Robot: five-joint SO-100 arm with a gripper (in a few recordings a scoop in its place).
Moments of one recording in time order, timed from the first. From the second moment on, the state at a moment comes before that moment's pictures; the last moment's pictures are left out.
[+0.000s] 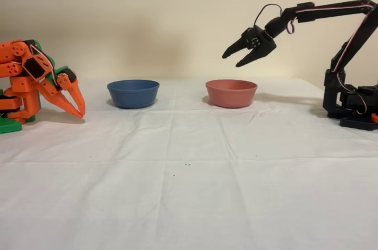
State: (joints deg) arm 30.5 119.4 120.0 39.7 -44.6
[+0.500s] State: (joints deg) arm 13.6 146.5 127.2 47.6 -23.6
